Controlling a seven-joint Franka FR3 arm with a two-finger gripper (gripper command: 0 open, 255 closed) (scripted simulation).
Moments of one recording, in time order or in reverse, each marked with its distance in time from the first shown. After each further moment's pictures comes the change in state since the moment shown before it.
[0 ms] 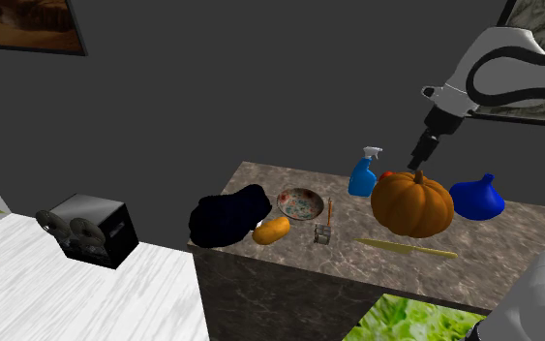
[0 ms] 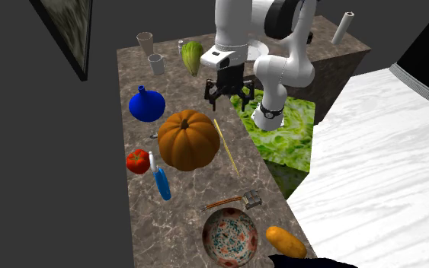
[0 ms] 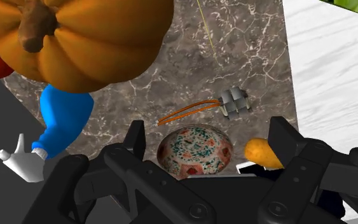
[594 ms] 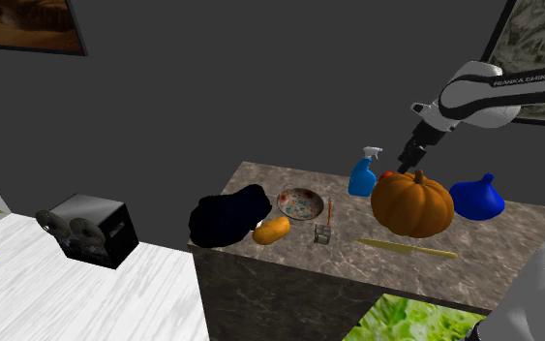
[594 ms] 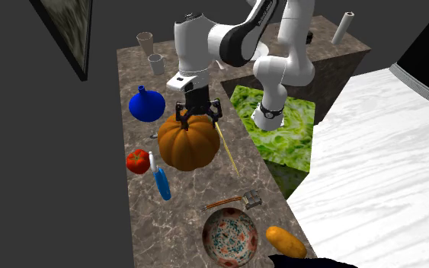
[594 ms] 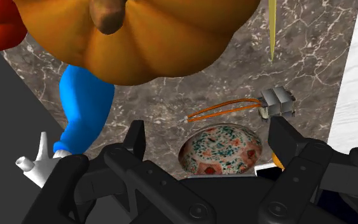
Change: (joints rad) arm 0.113 0.259 -0.298 0.051 0.075 0.258 -0.349
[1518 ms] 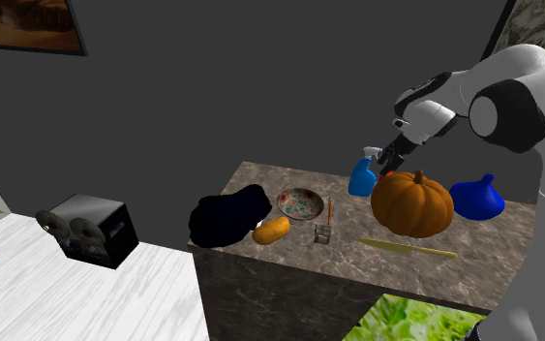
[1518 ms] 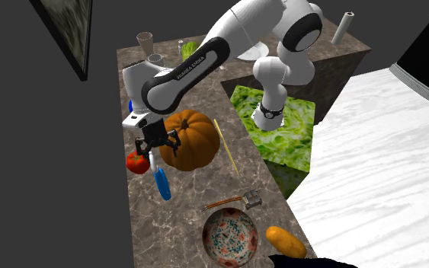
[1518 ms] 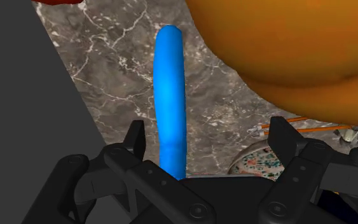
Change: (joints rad) arm 0.084 0.837 -0.318 0.436 0.879 -0.091 -0.912
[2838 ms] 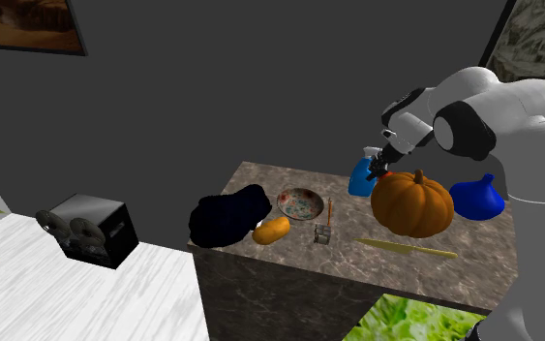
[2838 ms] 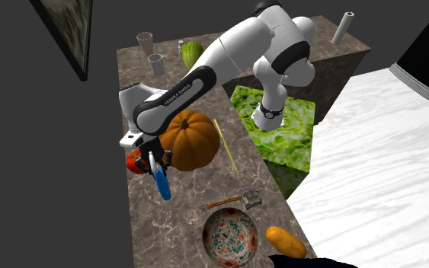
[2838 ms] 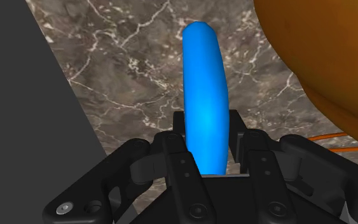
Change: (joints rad) arm -0.128 0.195 0.126 0.115 0.178 -0.019 -0.121
